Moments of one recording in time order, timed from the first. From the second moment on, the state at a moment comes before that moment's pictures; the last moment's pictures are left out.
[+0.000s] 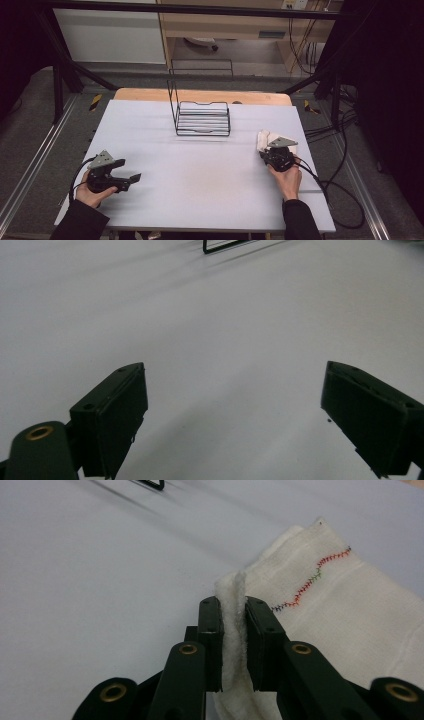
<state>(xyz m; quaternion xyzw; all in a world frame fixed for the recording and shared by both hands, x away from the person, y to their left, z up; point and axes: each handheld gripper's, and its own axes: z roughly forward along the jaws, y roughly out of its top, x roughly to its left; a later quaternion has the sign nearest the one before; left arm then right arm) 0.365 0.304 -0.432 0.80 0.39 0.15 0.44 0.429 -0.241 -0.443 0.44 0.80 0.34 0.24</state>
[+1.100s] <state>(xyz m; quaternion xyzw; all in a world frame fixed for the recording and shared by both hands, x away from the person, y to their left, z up) 0.364 0.304 -0.430 0.80 0.39 0.16 0.44 0.383 -0.184 -0.432 0.34 0.84 0.40 0.13</state>
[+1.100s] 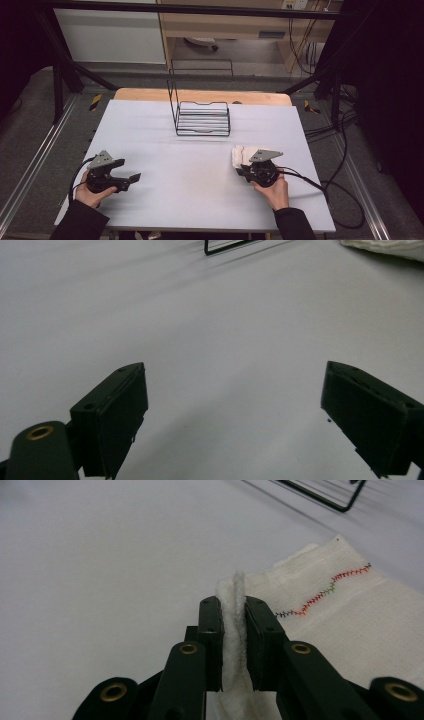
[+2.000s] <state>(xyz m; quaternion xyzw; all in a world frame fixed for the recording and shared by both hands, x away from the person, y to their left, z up) 0.364 0.301 -0.430 0.80 0.39 0.15 0.43 0.355 -0.169 -0.435 0.29 0.85 0.43 0.07</state>
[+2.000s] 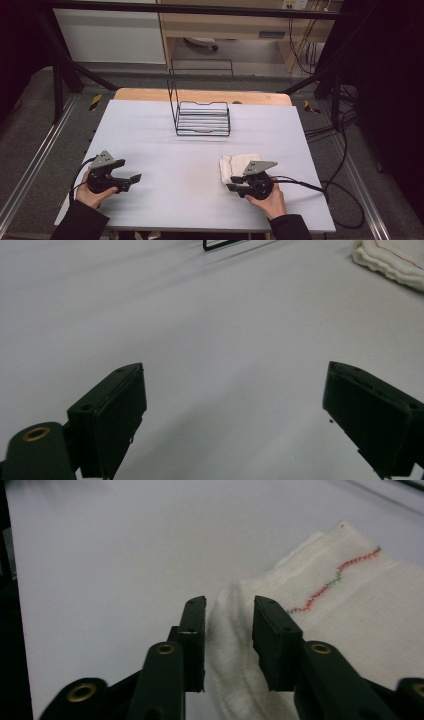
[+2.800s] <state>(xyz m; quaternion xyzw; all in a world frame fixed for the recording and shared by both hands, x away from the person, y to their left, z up) 0.374 0.236 -0.415 0.82 0.37 0.14 0.42 0.349 -0.247 -0.445 0.46 0.79 0.37 0.14</state>
